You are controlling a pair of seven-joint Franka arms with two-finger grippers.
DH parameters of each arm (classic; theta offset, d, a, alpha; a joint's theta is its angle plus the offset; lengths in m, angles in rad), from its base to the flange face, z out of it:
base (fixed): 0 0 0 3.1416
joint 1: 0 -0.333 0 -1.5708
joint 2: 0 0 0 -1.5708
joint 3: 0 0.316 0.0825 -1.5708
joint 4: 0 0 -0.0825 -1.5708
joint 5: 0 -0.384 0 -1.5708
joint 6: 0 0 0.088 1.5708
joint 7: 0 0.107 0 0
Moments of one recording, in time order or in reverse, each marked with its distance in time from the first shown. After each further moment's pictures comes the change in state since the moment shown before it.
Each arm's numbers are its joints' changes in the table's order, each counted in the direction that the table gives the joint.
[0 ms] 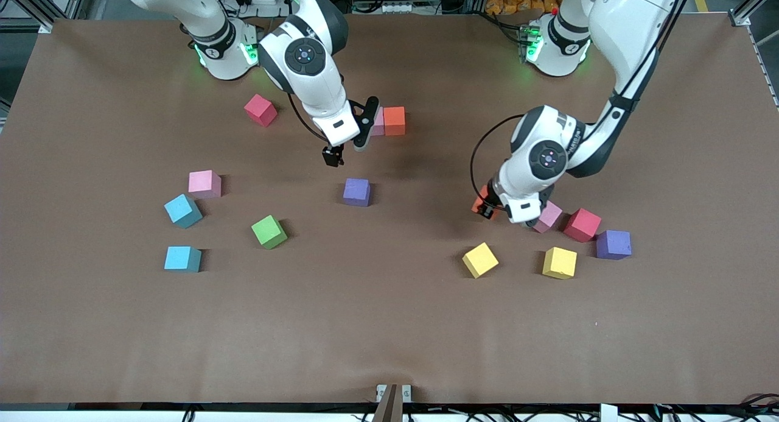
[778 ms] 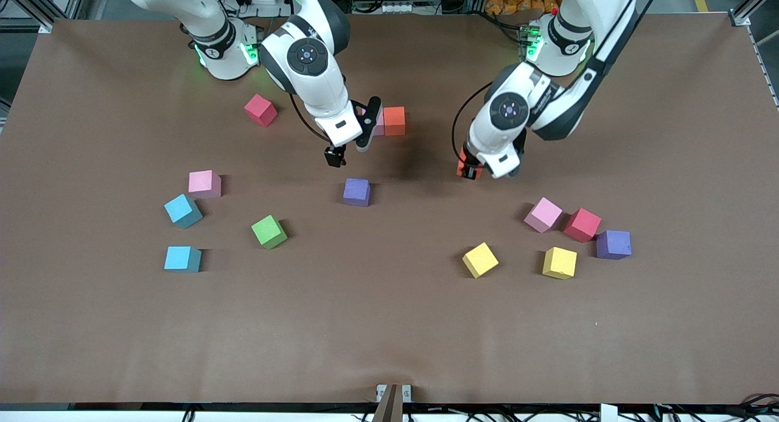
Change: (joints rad) left arm 0.001 0.199 -0.140 0.243 0.013 -0.004 -0.426; right arm 0.001 -0.010 0.006 -0.005 0.001 -0.015 0.000
